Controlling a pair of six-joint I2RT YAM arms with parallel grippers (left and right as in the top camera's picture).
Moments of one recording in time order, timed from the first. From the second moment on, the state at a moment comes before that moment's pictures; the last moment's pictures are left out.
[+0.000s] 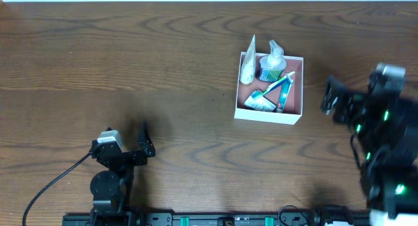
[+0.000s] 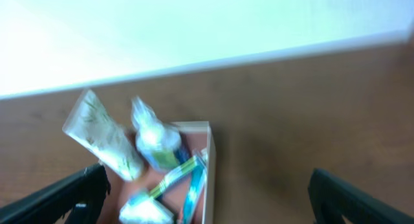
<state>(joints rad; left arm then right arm) -0.02 0.01 0.07 -0.24 -0.04 -0.25 -0.04 0.72 0.85 -0.48 -0.06 0.17</state>
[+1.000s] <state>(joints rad) -0.02 0.01 0.07 -0.24 -0.04 -0.25 -0.04 0.04 0.08 -0.01 -0.14 0.21</state>
